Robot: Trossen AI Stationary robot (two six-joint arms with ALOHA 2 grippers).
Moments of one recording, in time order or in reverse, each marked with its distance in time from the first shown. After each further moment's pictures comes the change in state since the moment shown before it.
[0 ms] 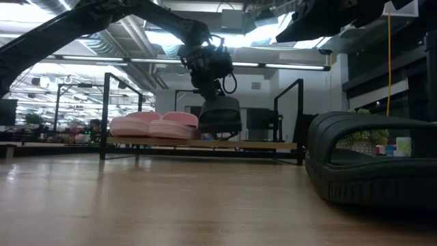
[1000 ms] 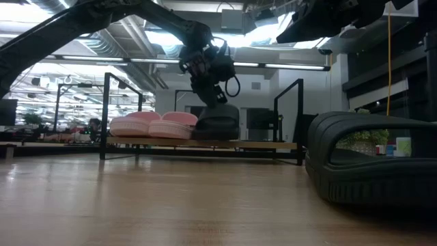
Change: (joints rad) left arm -0.031 -0.002 -0.053 0.044 -0.067 0.025; right arm 0.000 0.000 0.000 -0.007 0.000 0.004
